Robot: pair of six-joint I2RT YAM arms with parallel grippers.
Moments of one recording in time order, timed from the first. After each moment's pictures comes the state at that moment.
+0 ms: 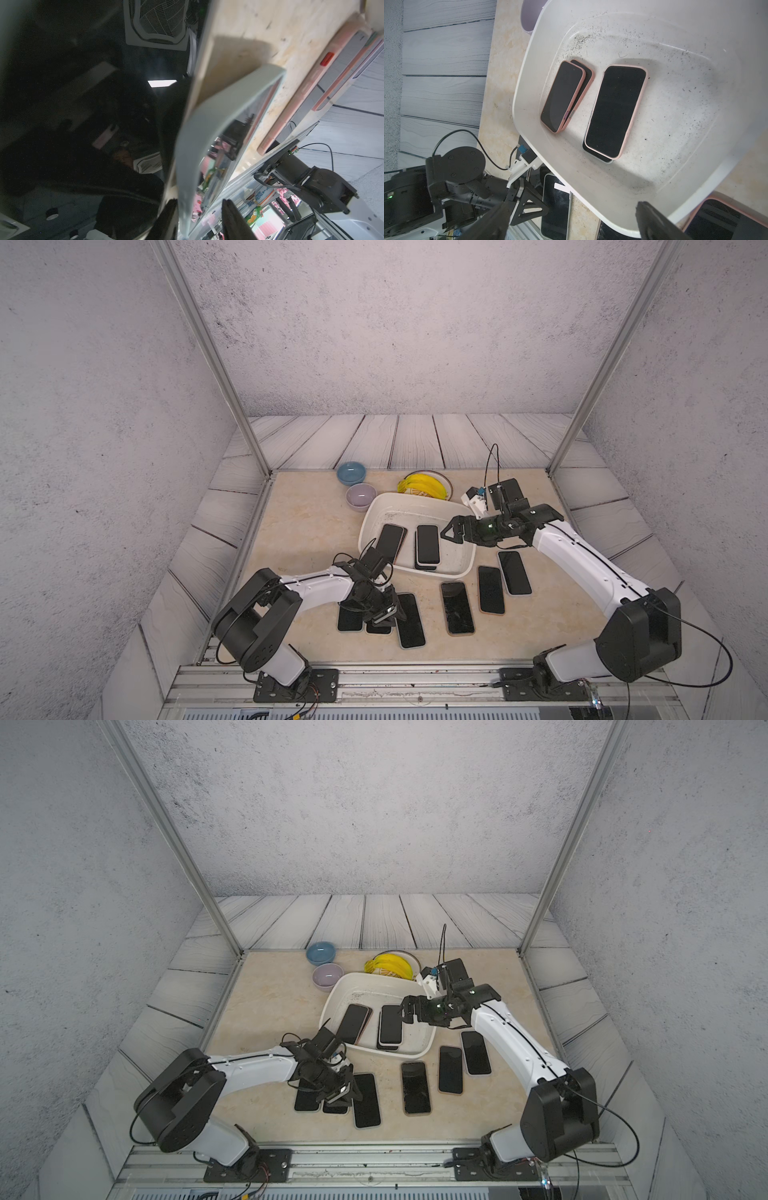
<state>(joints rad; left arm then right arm) -0.71 1.55 0.70 -0.43 0.67 -0.93 0.36 1.44 1.23 -0.77 -0.53 0.33</state>
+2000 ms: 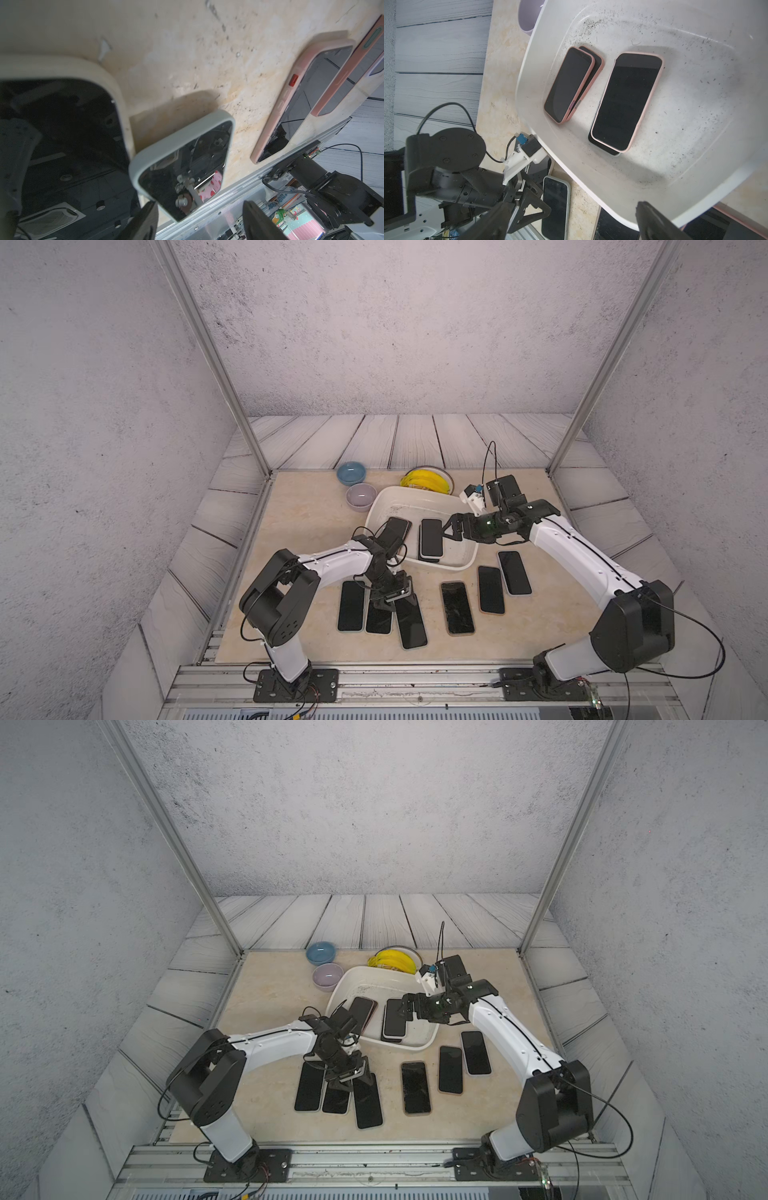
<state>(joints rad) -0.71 1.74 1.05 -0.73 0.60 -0.74 0.36 1.48 1.28 -0.79 -0.53 0.30</state>
